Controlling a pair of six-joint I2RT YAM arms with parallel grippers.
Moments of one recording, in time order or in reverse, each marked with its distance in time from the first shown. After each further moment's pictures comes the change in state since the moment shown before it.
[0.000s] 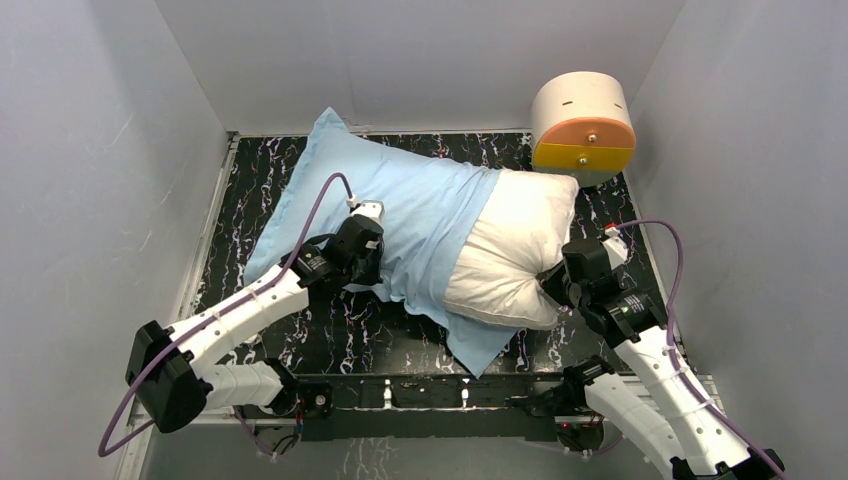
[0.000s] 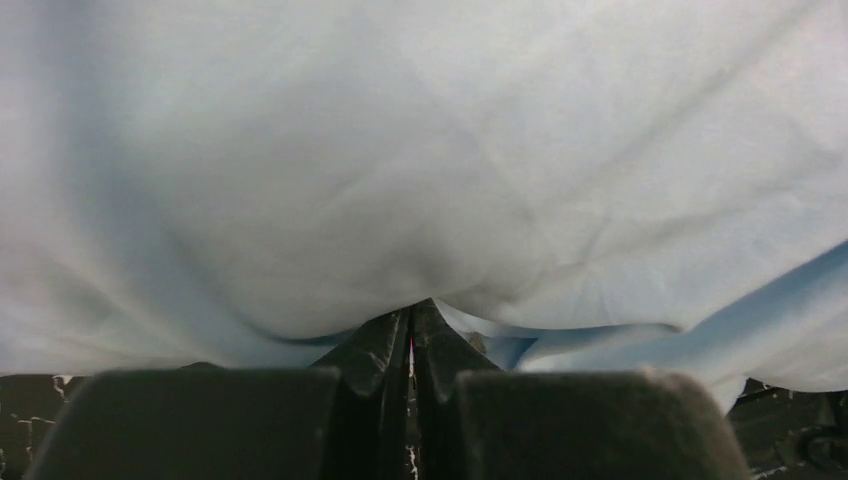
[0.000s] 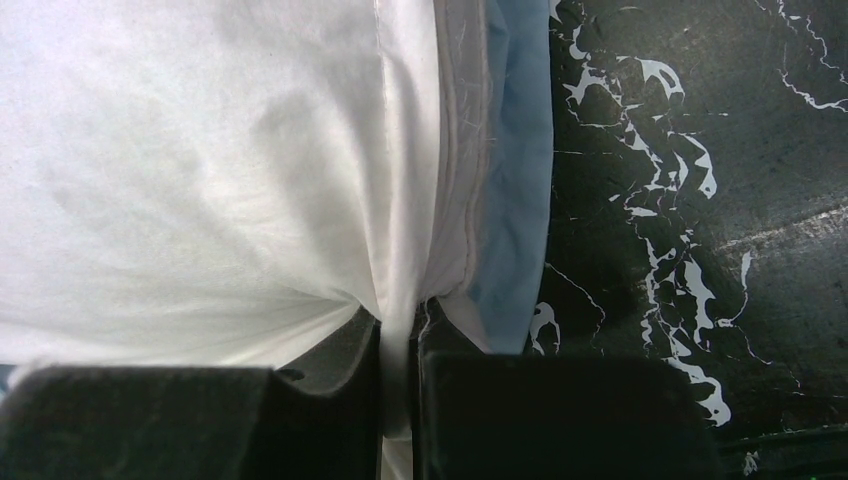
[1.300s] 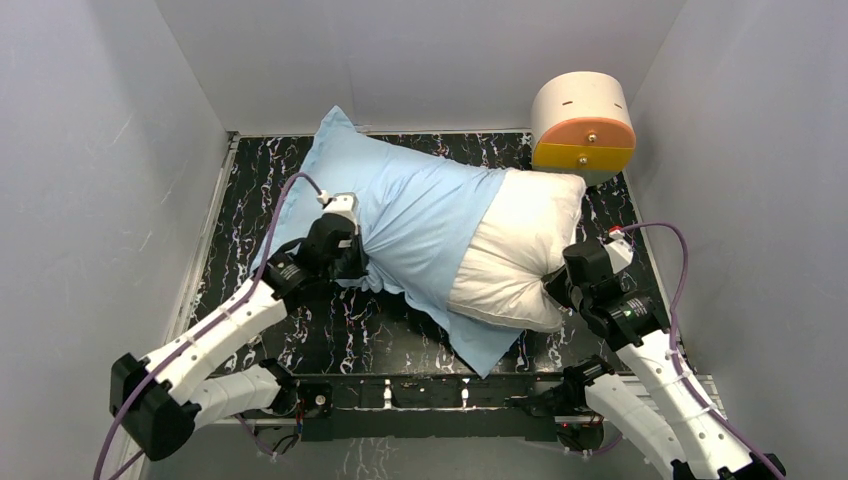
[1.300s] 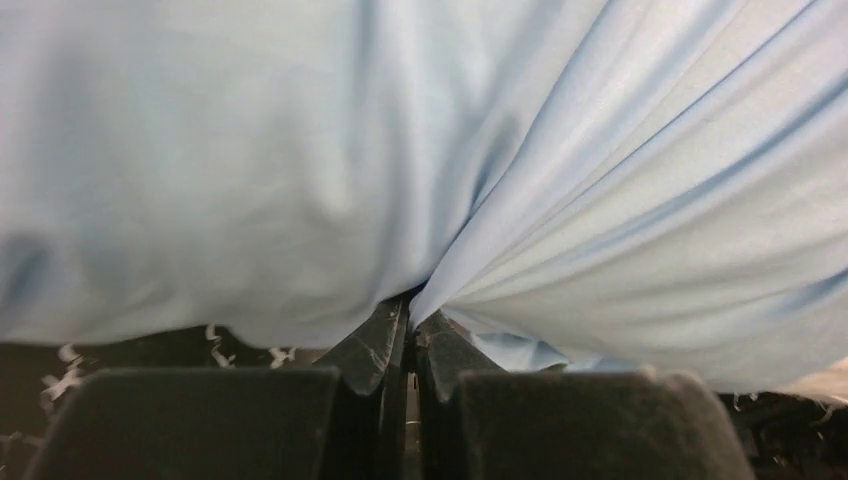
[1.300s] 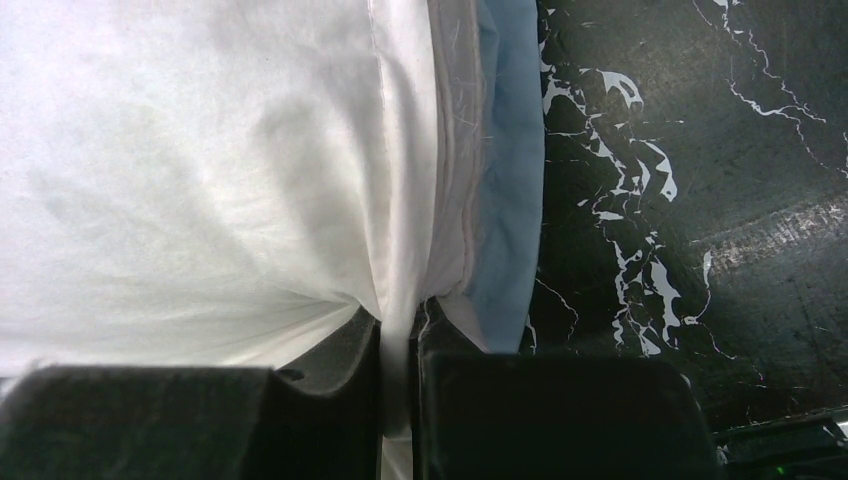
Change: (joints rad) left arm 0.097 -0.105 -0.058 0.086 0.078 -0.021; right arm 0.001 -0.023 0.000 -0.038 0.052 -0.003
